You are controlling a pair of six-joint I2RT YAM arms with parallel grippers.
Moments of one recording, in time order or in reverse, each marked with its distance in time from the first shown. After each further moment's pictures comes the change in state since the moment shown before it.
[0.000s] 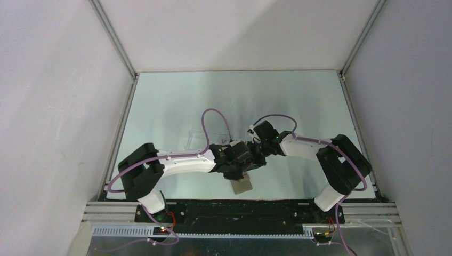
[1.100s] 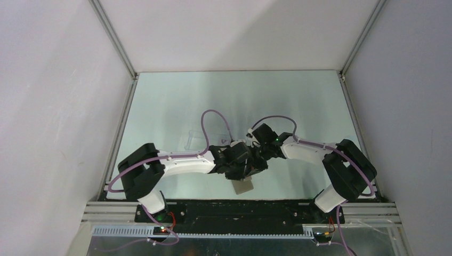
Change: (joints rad) left arm 0.000 0.000 -0.028 0.090 0.019 -0.007; right arm 0.050 -0.089 0.000 -0.124 0.037 -0.044
